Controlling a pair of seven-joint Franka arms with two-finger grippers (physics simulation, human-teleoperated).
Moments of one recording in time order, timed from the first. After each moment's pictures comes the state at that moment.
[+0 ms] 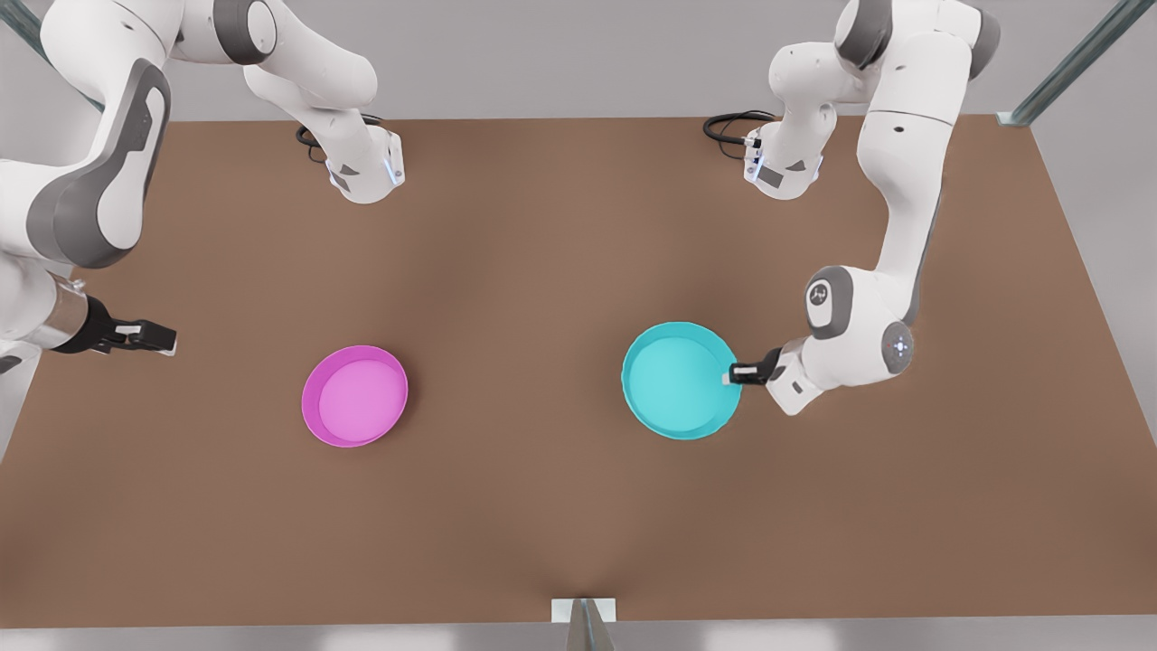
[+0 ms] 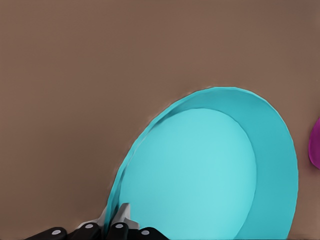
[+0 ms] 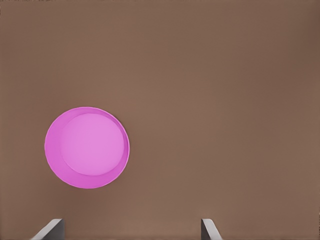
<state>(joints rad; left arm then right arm) -0.05 0.42 -0.23 -1.81 -0.49 2.15 0.00 -0.12 0.32 -0.01 -1.22 -0.06 1.45 -0.10</state>
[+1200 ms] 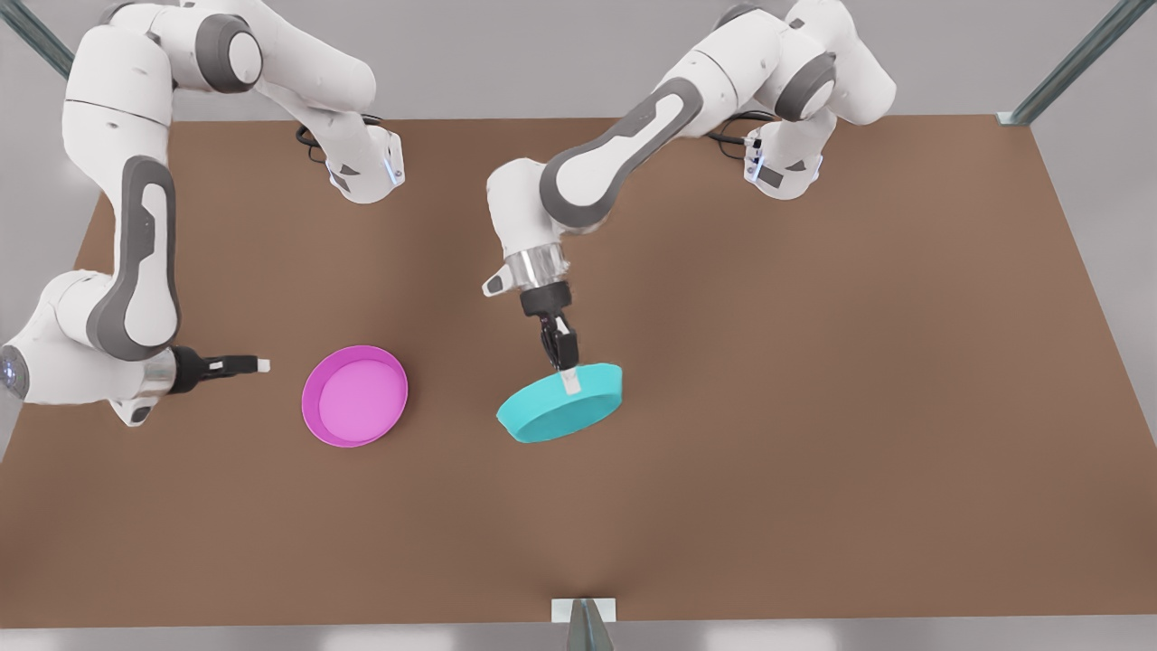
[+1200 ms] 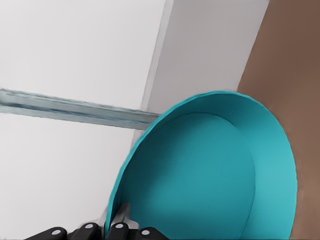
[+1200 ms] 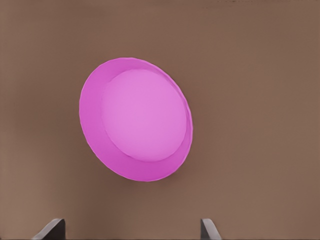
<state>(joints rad) -0.92 0.73 0.01 -1.12 1.32 2.00 -0.26 -0.25 0.41 0.03 -1.70 0.31 1.74 -0.38</state>
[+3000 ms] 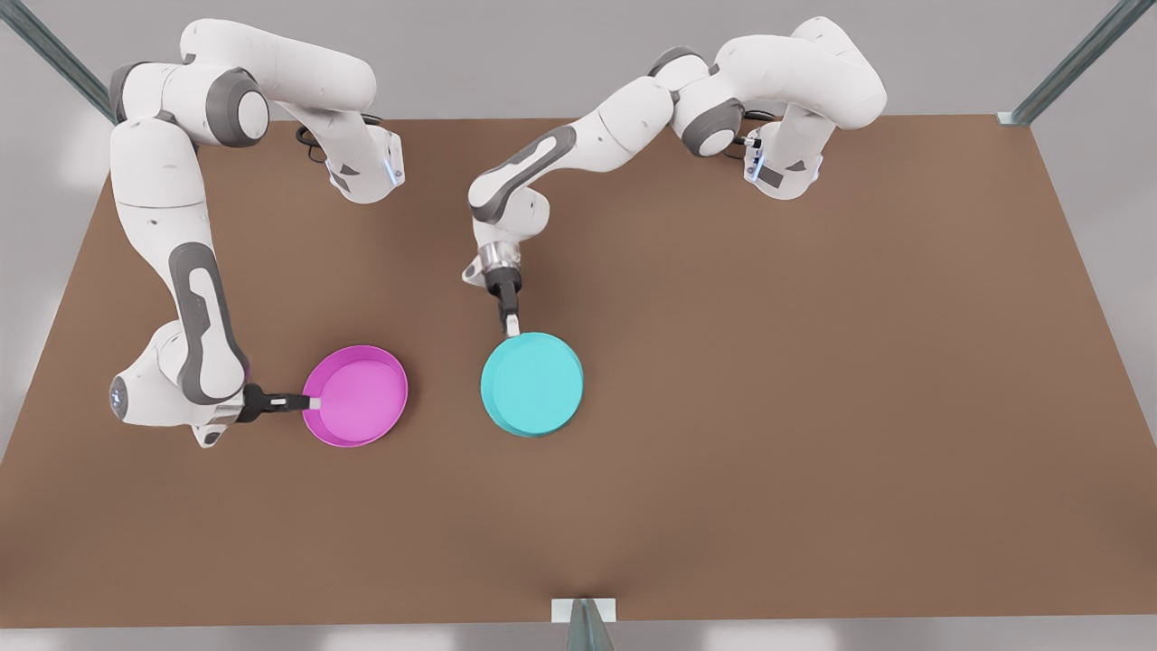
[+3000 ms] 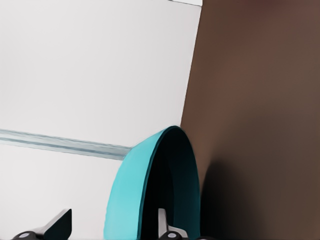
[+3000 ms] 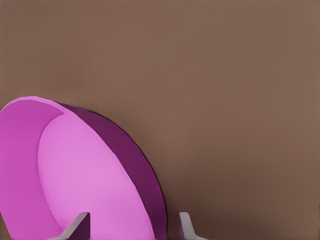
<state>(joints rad) -1.21 1.17 -0.02 -1.08 1.64 1.74 -0.91 -0.21 0.68 0.00 -1.72 0.50 2.02 -0.48</state>
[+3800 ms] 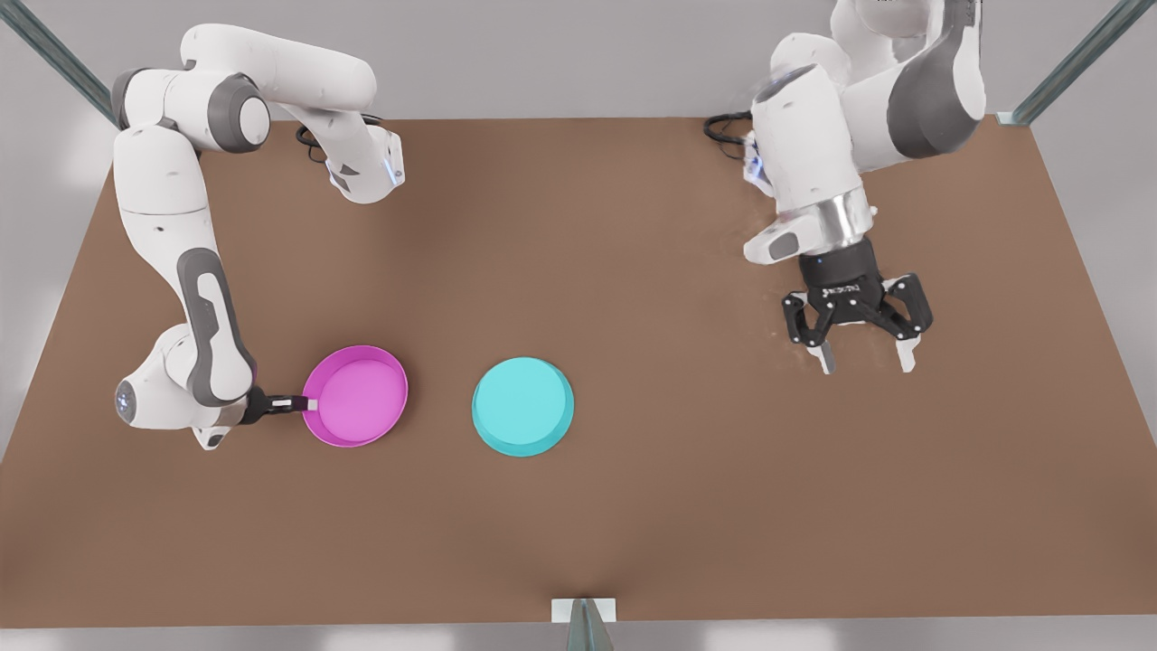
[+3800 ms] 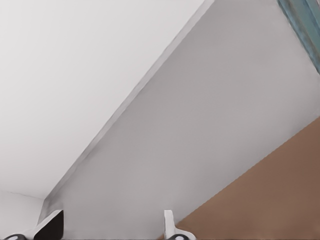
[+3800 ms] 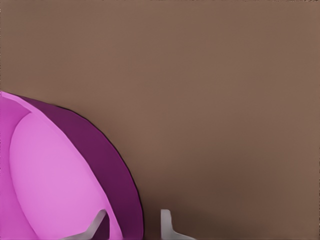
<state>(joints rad) -0.35 0.06 0.07 -1.55 0.75 2.17 0.09 -0.21 0.70 0.00 -1.71 0.44 2.04 -0.49</state>
